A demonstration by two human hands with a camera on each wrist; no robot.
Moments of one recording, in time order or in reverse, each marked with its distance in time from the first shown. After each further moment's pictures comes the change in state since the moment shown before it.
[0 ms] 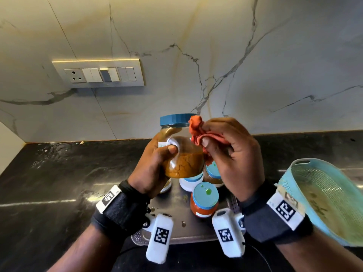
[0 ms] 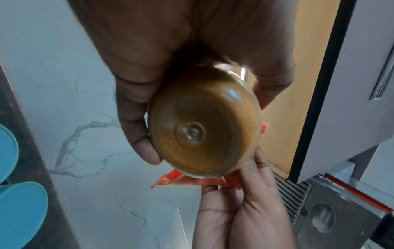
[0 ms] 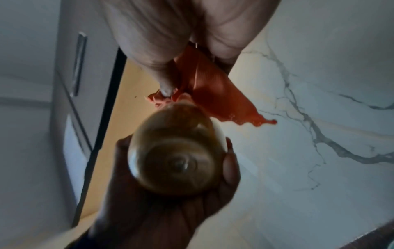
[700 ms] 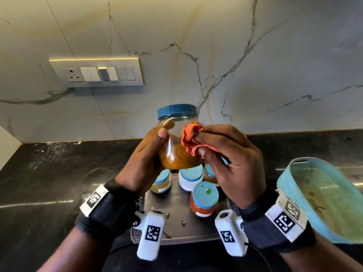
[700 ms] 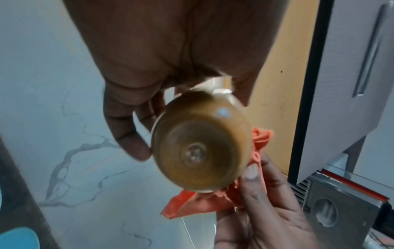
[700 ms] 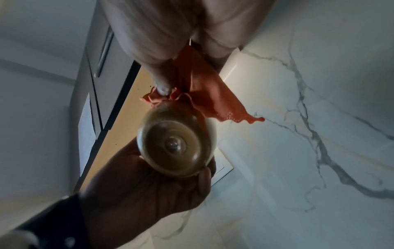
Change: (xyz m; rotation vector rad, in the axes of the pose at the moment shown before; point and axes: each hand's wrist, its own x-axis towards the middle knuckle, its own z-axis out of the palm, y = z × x) left_hand -0.009 0.021 -0.007 0.113 0.026 -0.058; right_hand -0.009 -0.006 0.001 -0.135 -0.027 -0.142
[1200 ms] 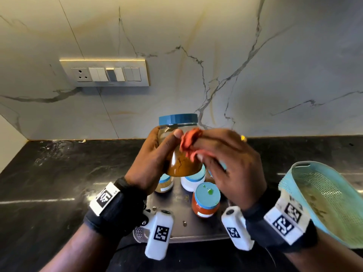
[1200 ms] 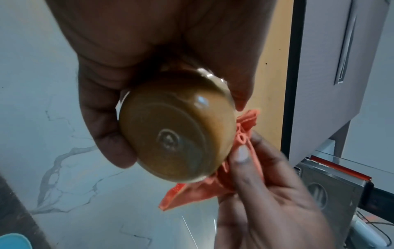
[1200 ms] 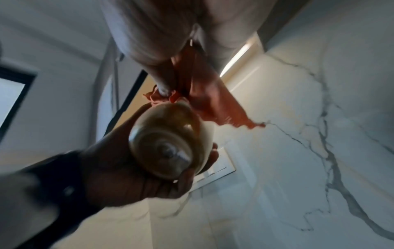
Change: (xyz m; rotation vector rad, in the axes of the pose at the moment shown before) left_hand -0.002 0.001 0.004 0.102 0.069 0.052; right_hand 0.001 -0.007 -0.002 -0.094 -0.110 -0.120
